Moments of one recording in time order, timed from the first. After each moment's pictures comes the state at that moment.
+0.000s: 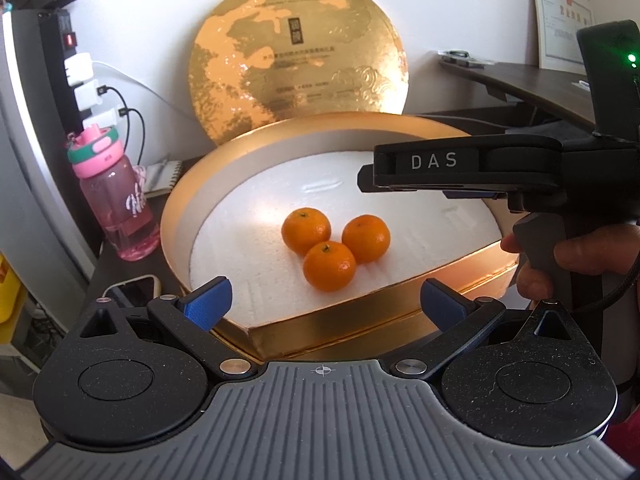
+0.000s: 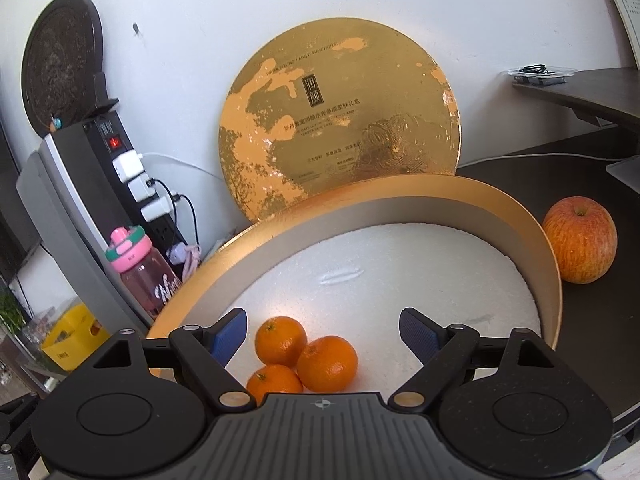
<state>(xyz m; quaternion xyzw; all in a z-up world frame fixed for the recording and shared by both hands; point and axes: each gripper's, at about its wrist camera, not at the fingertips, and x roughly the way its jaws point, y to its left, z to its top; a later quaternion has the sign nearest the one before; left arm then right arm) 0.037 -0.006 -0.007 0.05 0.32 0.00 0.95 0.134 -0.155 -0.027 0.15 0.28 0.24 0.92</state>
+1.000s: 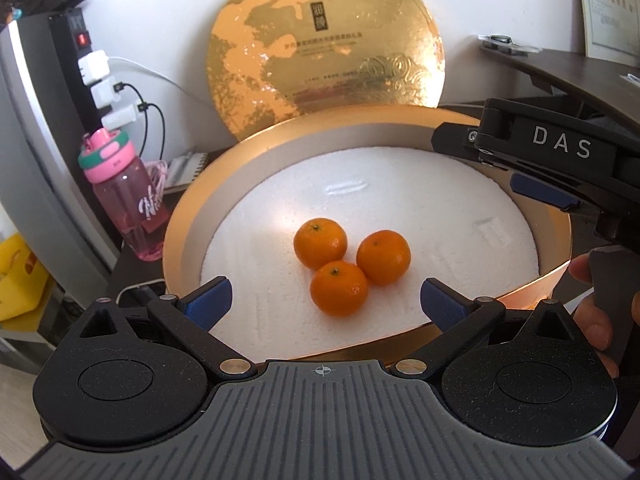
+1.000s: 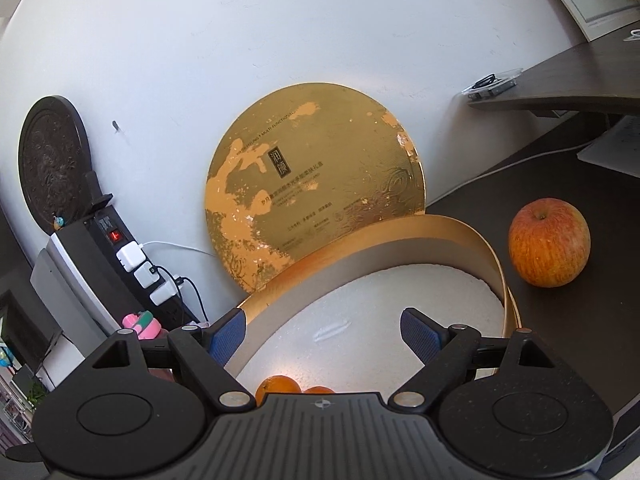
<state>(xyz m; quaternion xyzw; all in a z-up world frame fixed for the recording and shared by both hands) 0.074 -0.029 -0.005 0.05 0.34 0.07 0.94 0.133 -0.201 -0.031 0.26 0.21 0.22 0.92</state>
